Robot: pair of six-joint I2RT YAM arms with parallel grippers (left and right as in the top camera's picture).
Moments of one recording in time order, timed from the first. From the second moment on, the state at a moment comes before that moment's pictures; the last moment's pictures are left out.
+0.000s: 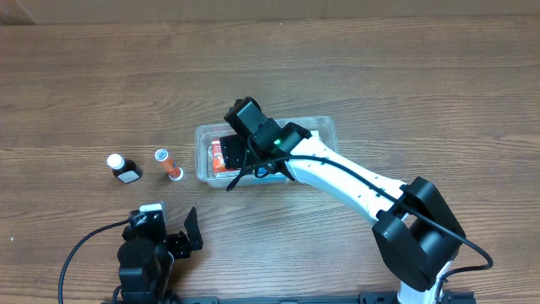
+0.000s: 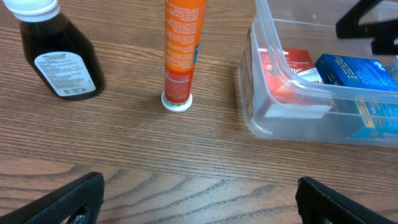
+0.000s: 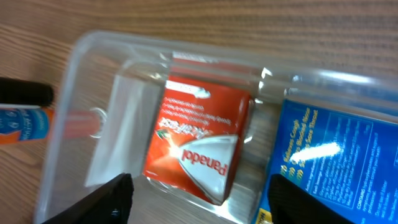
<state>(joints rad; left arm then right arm) 0.00 0.02 0.16 -0.70 0.02 -0.17 0.80 1.94 1.47 -0.54 -0.06 0.54</state>
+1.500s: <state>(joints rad) 0.00 0.02 0.16 -0.70 0.02 -0.17 -0.06 1.39 1.65 -1.13 0.03 0.52</state>
